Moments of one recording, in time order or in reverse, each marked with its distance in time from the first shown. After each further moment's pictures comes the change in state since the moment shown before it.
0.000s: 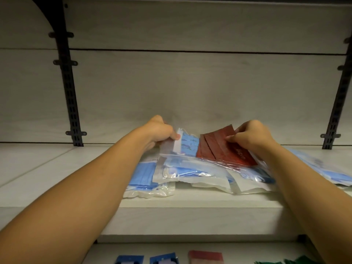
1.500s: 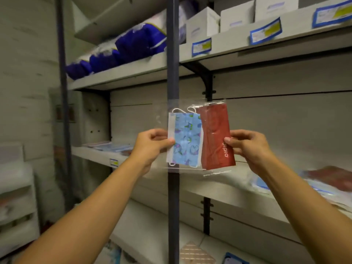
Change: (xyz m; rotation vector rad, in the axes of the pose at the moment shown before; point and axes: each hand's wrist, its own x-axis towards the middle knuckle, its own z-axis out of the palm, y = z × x) left_hand -0.311 -0.041 -0.265 -0.300 0.676 0.253; right_hand -0.205 -0.236 0.066 1.097 -0.529 -0.305
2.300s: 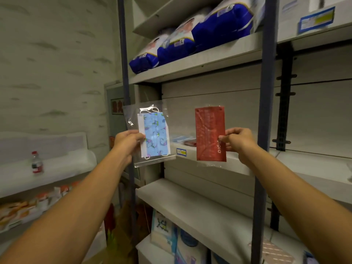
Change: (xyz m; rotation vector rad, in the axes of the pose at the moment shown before) left_hand 0.035 -0.008 -0.340 0.027 0.446 -0.188; right_hand -0.025 0.033 0.290 -0.058 -0.081 0.173
